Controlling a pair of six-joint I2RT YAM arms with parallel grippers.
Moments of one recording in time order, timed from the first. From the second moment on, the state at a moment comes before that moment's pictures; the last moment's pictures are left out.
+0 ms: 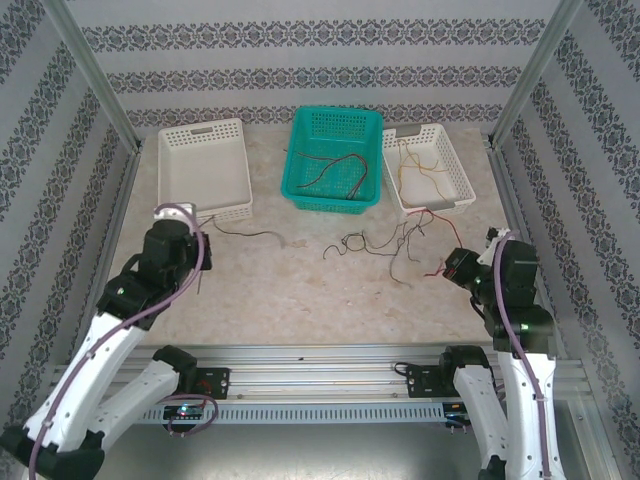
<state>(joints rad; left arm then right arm) -0.38 0.81 0.90 -0.75 -0.26 -0.30 -0.06 0.54 0.81 -0.86 -0.29 0.59</state>
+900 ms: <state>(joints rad) -0.71 1.08 0.87 -0.38 0.05 -0.43 0.36 0.76 0.92 -0.68 -0.49 0.64</state>
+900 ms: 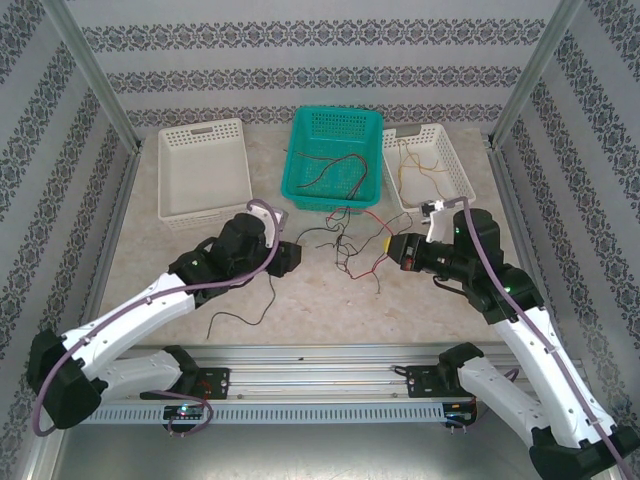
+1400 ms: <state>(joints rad) -0.77 1.10 0.65 0.11 0.45 -0.55 0.47 0.81 0.88 -0.61 -0.43 0.64</state>
